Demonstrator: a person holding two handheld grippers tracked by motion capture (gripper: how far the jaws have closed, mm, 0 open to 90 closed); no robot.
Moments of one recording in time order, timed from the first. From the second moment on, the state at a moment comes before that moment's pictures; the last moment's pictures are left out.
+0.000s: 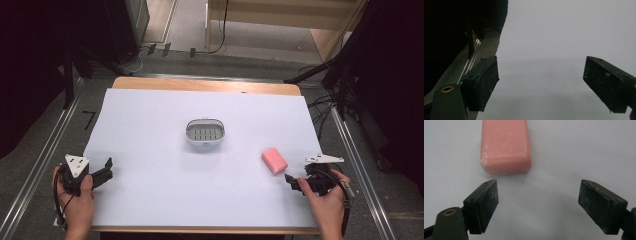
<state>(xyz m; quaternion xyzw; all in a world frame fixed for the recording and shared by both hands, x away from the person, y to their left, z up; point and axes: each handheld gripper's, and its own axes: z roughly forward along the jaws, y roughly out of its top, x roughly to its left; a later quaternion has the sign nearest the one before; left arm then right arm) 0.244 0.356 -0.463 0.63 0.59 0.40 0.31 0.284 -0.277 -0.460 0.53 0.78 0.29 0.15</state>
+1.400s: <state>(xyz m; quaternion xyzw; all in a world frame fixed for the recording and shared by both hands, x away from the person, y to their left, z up) 0.245 0.355 -0.463 0.64 0.58 0.40 0.30 0.341 -0.222 -0.450 0.53 0.81 0.24 0.11</state>
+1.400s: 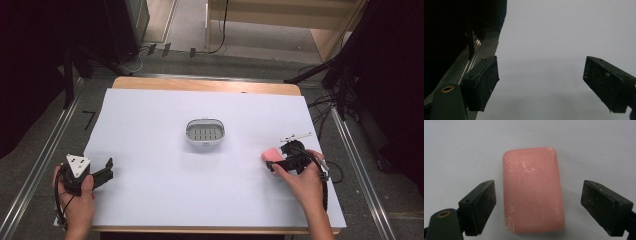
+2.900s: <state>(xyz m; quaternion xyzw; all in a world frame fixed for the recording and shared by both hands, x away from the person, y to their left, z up) 0.245 0.355 -0.463 0.64 0.59 0.40 0.30 0.359 -0.192 -0.438 0.46 0.85 0.24 0.08</state>
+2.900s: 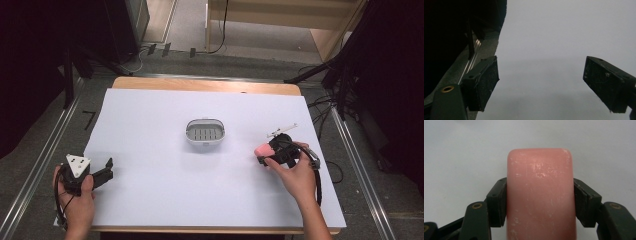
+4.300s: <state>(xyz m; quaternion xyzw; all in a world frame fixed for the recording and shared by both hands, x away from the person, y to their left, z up) 0.245 0.355 -0.464 0.64 0.59 0.40 0.30 0.399 -0.108 -0.396 0.27 0.91 0.29 0.09</state>
